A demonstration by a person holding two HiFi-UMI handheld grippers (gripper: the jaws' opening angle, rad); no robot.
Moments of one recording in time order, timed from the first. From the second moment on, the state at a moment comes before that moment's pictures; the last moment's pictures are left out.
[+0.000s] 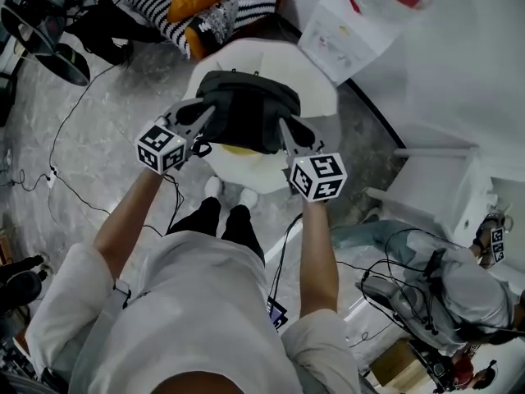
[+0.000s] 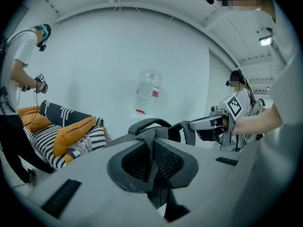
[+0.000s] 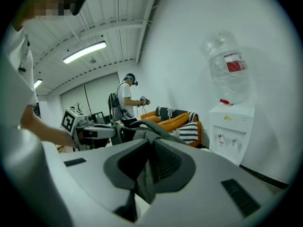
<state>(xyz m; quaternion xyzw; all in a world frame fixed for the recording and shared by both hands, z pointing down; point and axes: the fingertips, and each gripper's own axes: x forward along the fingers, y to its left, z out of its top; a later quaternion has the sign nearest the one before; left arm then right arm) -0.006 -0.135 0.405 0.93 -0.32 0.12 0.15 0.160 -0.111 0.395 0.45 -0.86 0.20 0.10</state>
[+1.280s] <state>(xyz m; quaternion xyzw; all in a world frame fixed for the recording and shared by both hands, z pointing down) -0.044 -0.062 0.289 0.95 -0.31 0.06 0.08 0.120 -0.026 0.282 0.45 -0.88 0.13 0.08</state>
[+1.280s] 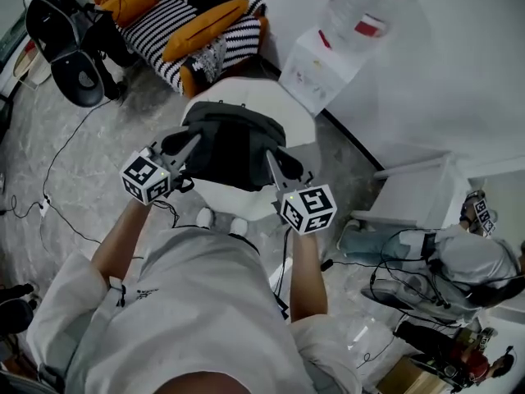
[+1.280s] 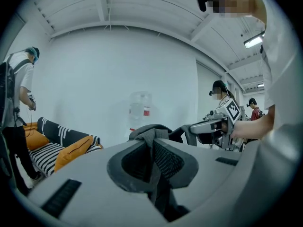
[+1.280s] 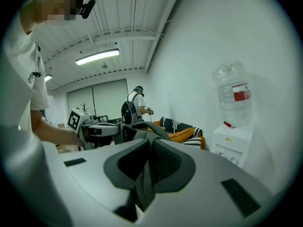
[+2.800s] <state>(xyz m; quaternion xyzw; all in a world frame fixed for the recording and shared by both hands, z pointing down) -0.021 -0.089 0.228 0.93 -0.36 0.05 0.00 0.135 -0.049 0.218 0.53 -0.84 0.09 0.07</state>
